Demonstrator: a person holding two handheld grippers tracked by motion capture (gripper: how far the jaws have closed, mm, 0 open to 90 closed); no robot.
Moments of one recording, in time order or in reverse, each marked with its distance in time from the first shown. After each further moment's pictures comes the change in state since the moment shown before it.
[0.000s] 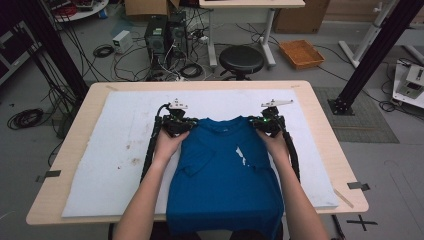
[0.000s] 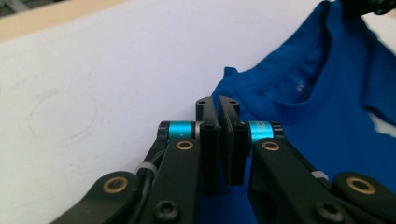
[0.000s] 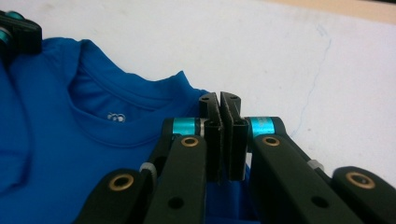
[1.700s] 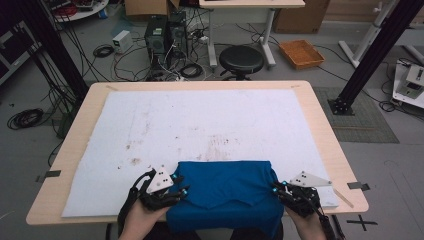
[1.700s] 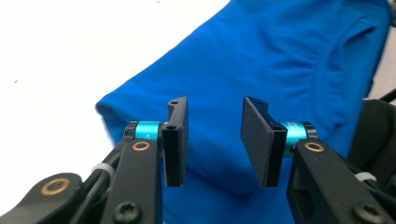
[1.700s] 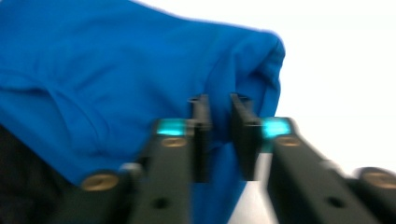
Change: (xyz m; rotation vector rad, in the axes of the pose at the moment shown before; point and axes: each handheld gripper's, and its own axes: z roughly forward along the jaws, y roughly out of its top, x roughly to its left) left arm -0.112 -0.120 -0.111 0.025 -0.028 0.189; right arm 0.077 -0.158 -0.141 0.060 -0.048 -0.050
